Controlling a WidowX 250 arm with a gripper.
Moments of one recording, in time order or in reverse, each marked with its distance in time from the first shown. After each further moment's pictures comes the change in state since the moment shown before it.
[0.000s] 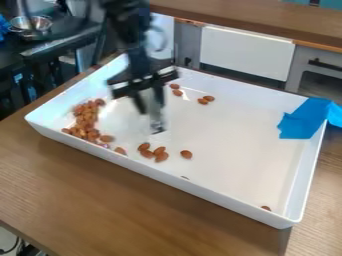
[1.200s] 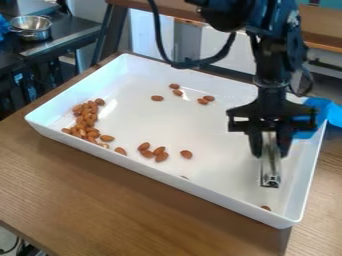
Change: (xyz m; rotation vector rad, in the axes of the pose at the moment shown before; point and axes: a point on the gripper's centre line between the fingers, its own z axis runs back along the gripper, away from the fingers) arm -0.126 -0.116 -0.028 0.001 0.089 -0.450
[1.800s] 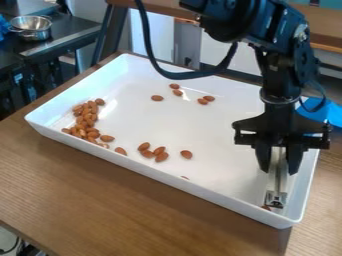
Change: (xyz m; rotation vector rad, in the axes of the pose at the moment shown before) arm -0.026 -0.011 0.002 -0.039 -0.026 -0.102
